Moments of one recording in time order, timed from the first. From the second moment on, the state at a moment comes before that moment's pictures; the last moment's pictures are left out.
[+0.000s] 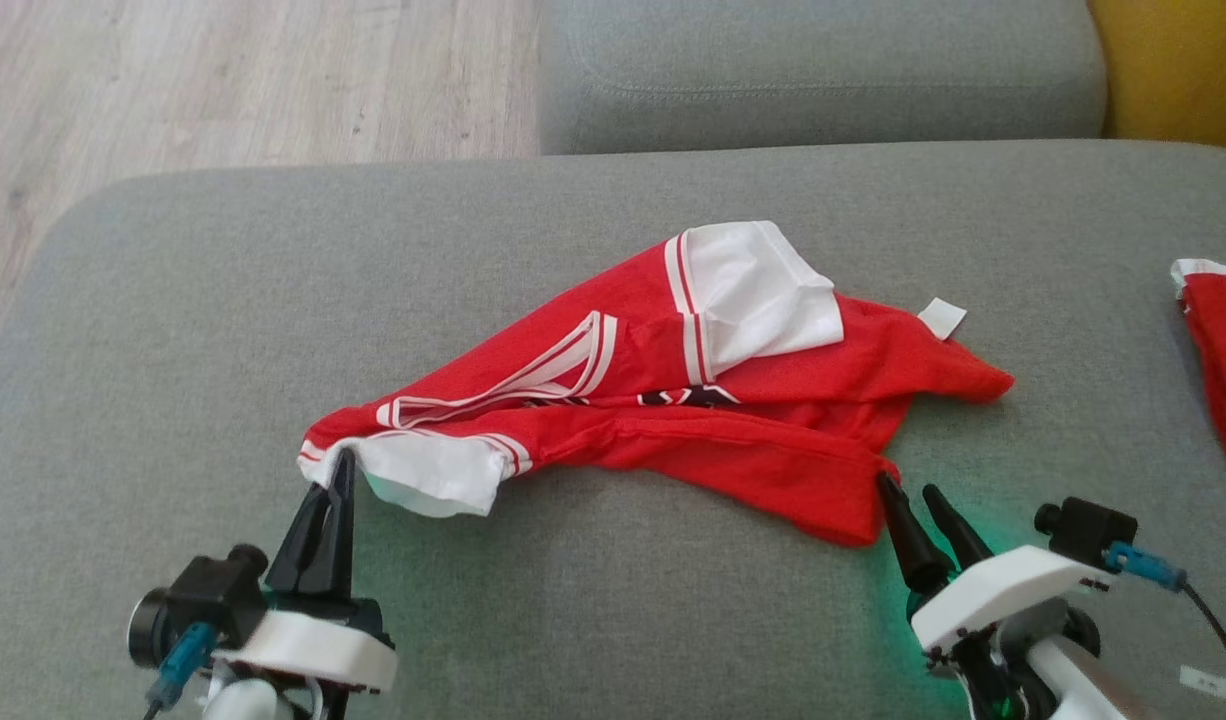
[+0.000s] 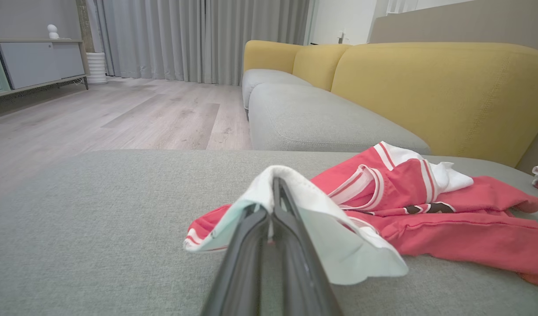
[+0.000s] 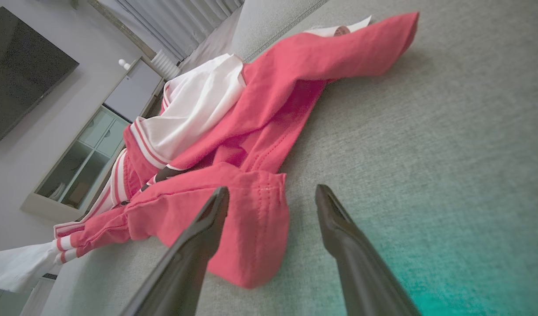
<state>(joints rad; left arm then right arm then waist) -0.08 0.15 -0.18 0.36 -0.27 -0.13 -0.25 -0.22 -0.26 0.56 0.66 1.05 0.13 -0.19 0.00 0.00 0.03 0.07</state>
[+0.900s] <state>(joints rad) -0.10 0.14 -0.16 0.37 -0.26 -0.13 -0.25 -0.30 -0.31 0.68 0.66 1.17 0.13 -0.23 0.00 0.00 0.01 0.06</state>
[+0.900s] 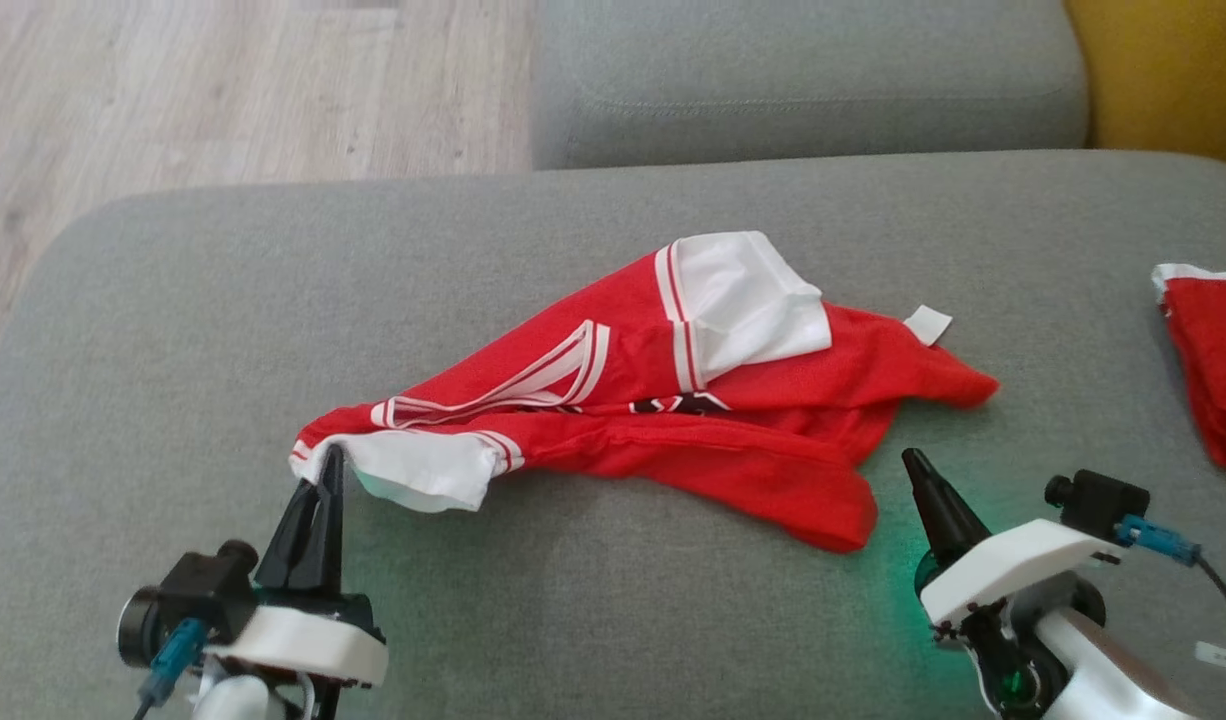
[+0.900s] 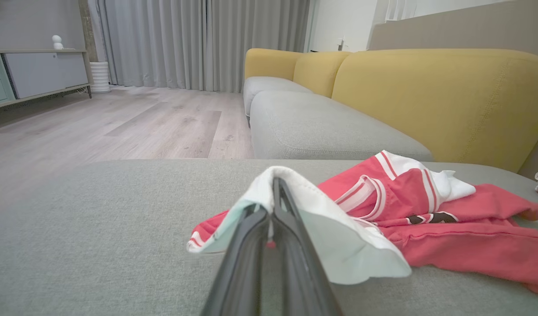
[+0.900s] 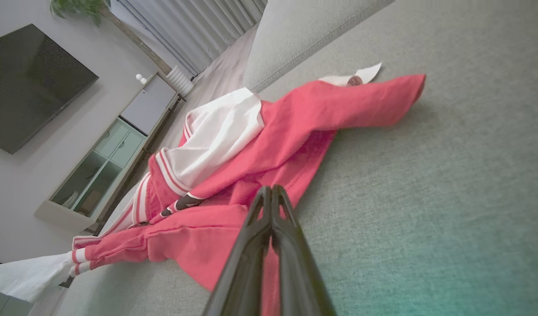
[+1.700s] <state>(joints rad) -0.10 0.15 -0.13 0.37 -0.25 -0.11 -0.25 -0.38 -0.26 0.81 0.87 1.16 0.13 -0.19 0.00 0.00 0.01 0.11</state>
